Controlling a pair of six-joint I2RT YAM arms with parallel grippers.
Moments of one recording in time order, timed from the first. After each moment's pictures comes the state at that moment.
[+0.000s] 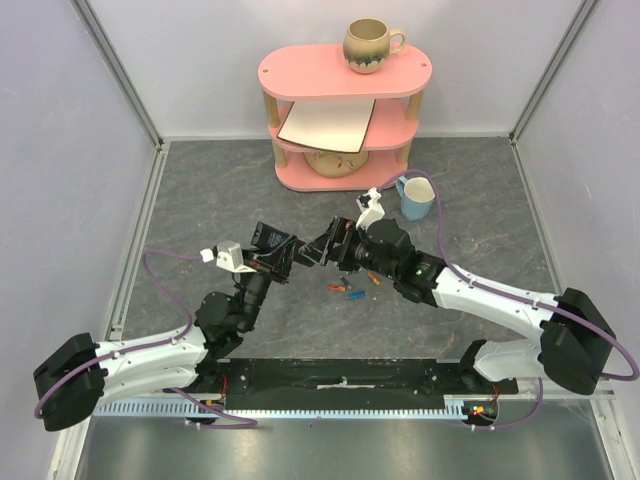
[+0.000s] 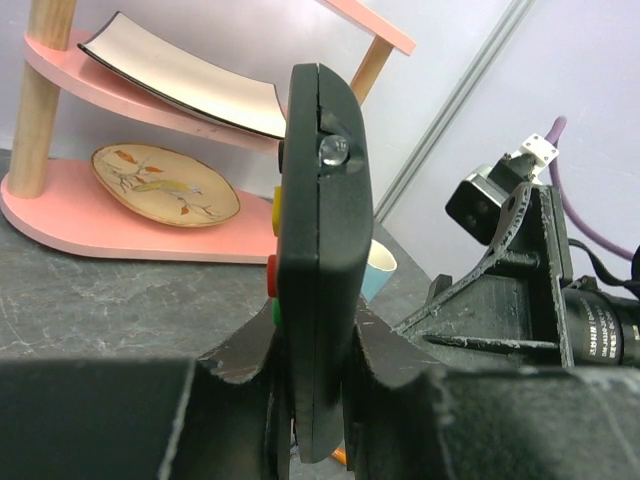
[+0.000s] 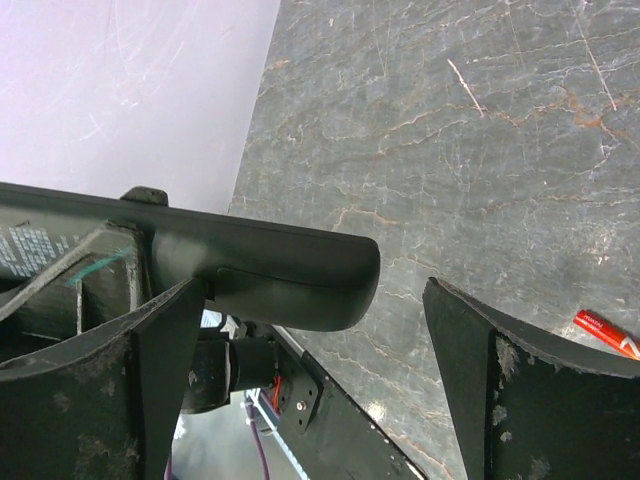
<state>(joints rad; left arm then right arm) -1.02 0.87 0.19 1.09 -0.59 -0.29 0.89 1.30 0.82 0.16 -0.02 0.95</state>
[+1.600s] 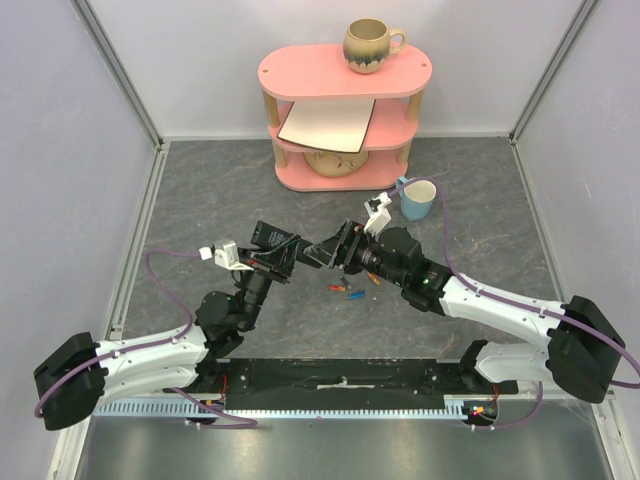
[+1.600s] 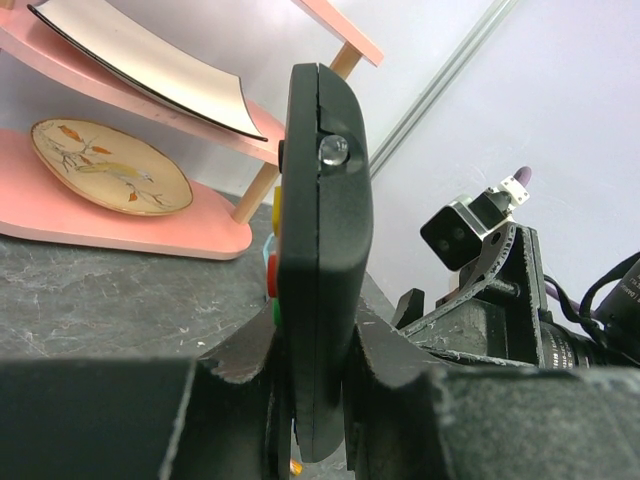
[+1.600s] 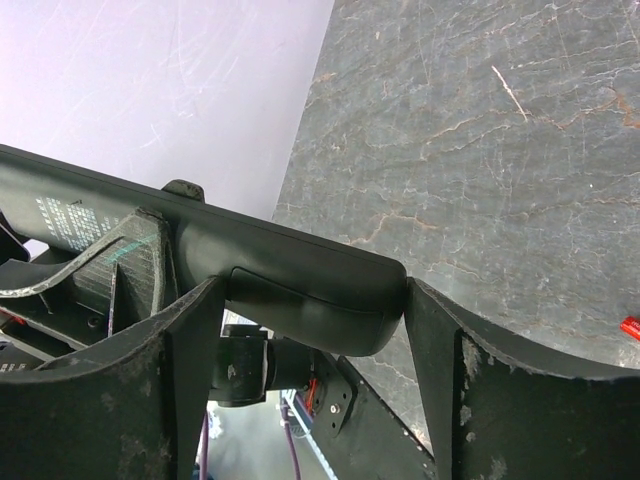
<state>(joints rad) -1.02 0.87 0.20 1.09 -0.57 -0.44 0.89 1.23 0.71 0.31 -0.04 1.02</state>
